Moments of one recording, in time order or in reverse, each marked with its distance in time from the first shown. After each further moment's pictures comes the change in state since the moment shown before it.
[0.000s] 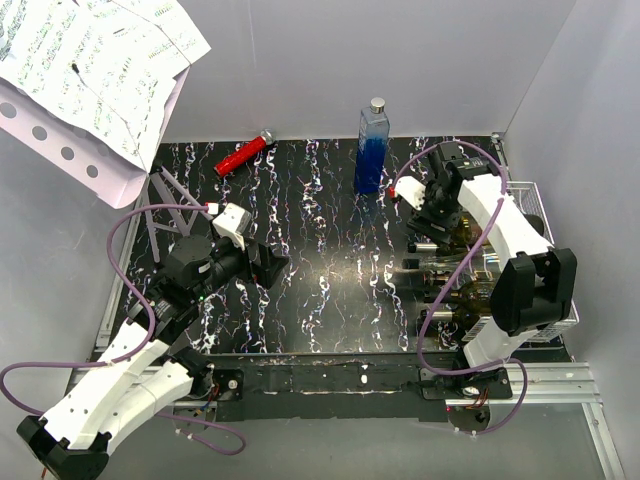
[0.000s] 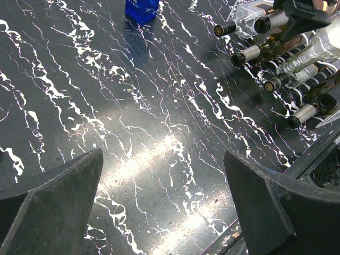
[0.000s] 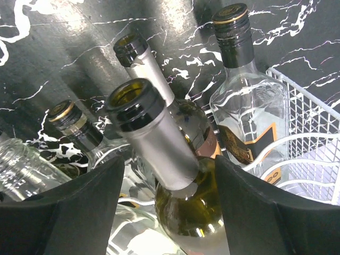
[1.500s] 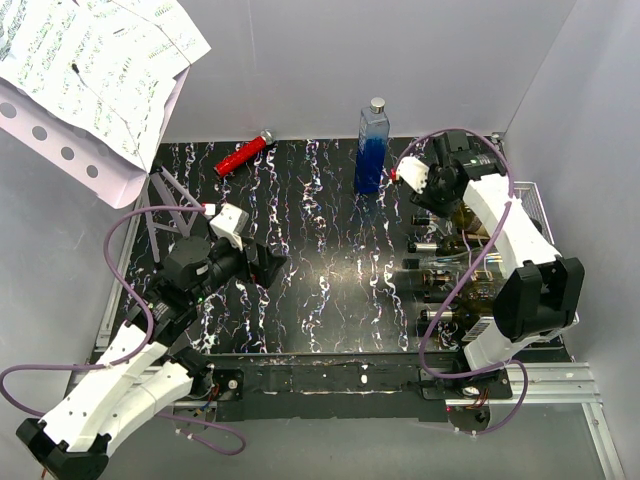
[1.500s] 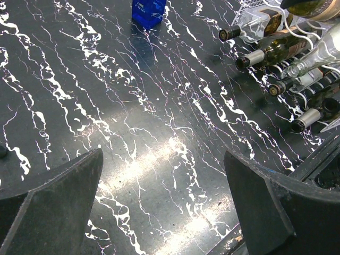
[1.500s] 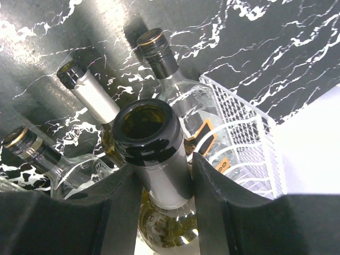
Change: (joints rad) left arm 0.000 -0.013 -0.002 0.000 -0.024 0.003; right arm 0.006 -0.028 0.021 0.152 0.056 0.010
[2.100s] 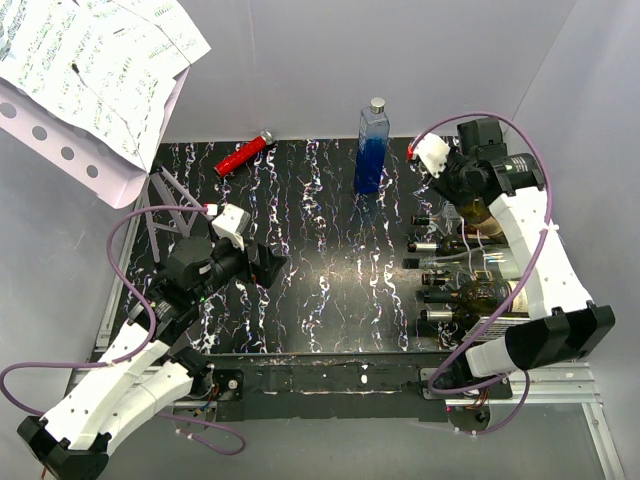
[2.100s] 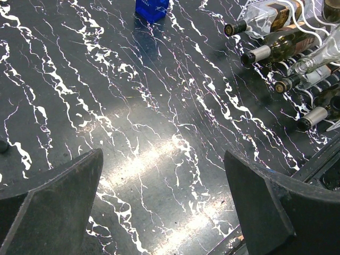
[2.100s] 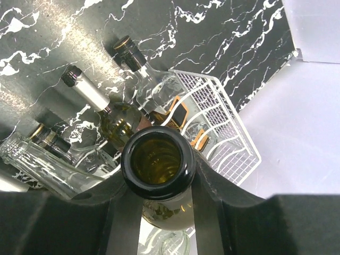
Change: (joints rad) left arm 0.000 0.007 -0.011 -0.001 -0.013 0.000; right arm 0.011 -0.155 0.151 -0.100 0.011 0.135
